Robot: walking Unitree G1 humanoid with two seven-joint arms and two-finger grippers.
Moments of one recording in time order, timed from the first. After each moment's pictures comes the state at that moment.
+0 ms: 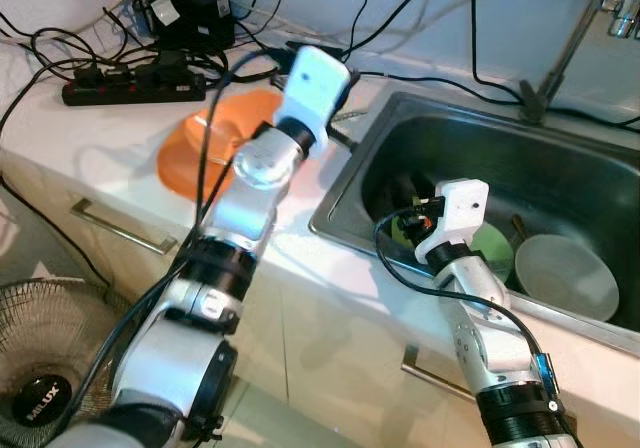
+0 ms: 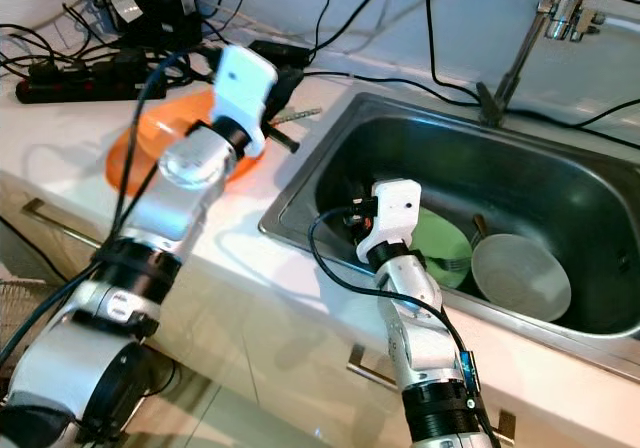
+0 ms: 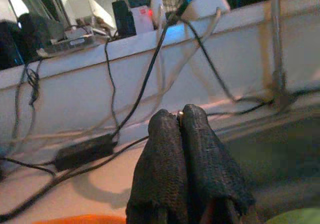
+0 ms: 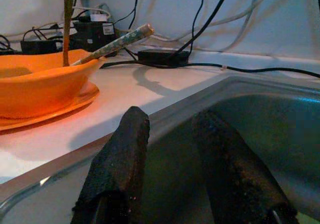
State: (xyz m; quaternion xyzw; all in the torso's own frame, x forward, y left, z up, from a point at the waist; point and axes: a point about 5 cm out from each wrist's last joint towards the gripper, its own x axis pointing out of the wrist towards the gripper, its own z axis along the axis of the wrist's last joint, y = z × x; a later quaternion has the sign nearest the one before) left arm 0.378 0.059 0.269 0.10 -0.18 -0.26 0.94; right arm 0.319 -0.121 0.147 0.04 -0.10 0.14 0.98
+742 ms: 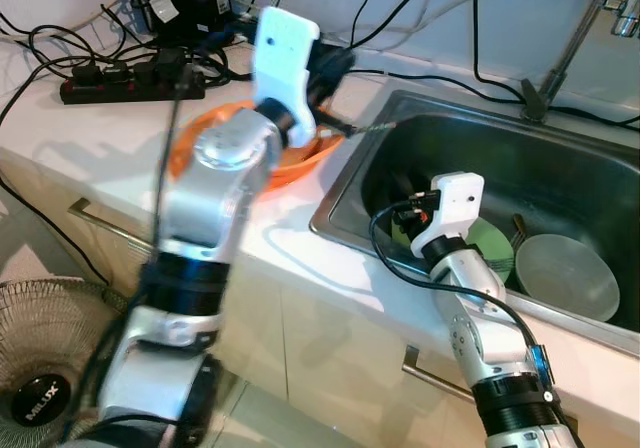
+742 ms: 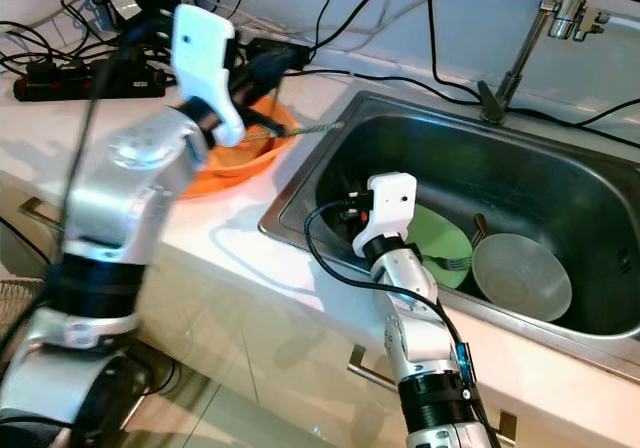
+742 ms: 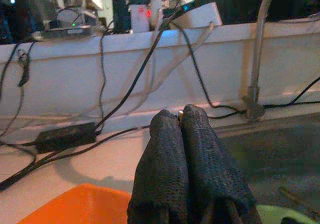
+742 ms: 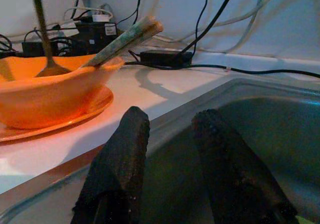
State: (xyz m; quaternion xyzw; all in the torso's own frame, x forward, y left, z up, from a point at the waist) left arm 0.351 0.083 0.300 0.05 -0.13 -0.28 0.95; right arm 0.325 -0.117 0.151 0.04 -0.10 0.15 0.98
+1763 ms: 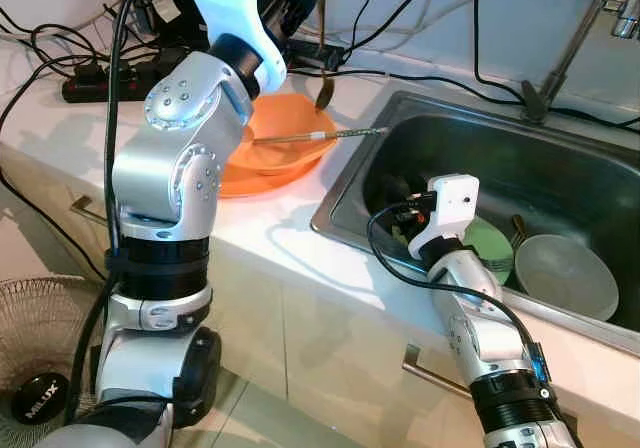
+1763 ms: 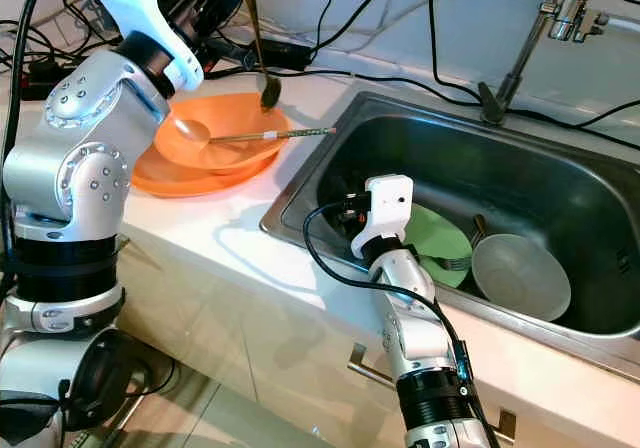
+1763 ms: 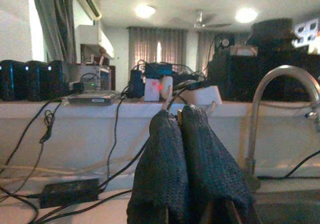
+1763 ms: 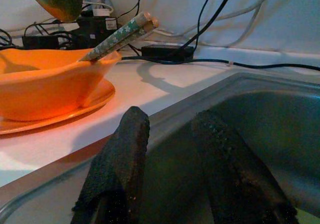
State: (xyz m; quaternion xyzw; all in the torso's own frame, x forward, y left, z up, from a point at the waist) left arm 0.332 0.094 0.358 -0.04 -0.23 -0.27 0.93; right arm 0.327 -0.116 0.146 0.05 -0.09 0.15 0.98
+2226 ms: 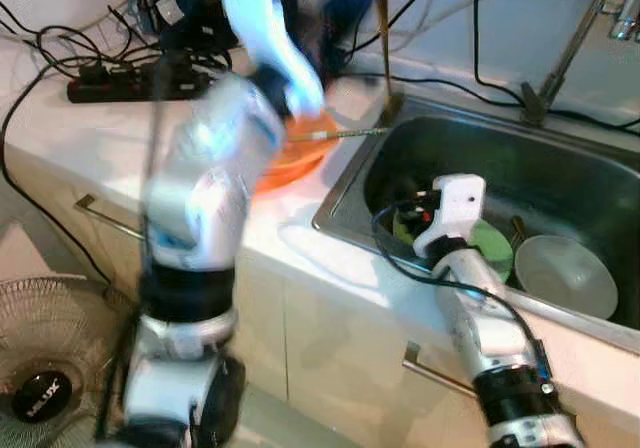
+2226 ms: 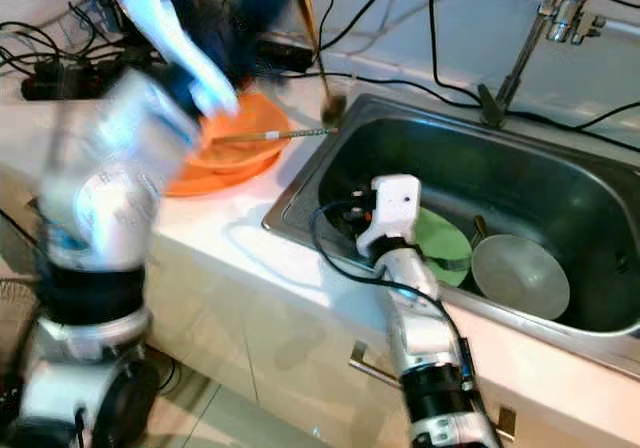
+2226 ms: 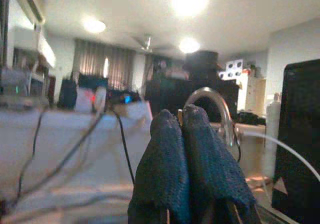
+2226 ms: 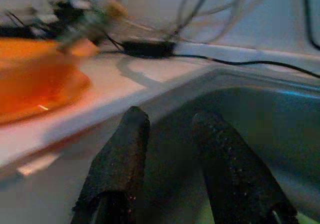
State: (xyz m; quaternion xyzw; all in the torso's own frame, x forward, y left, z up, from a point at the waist) left arm 0.319 0.066 0.331 -0.12 -0.23 -0.39 0.89; right arm 0.335 -0.135 0.139 0.02 -0.07 0.09 0.99
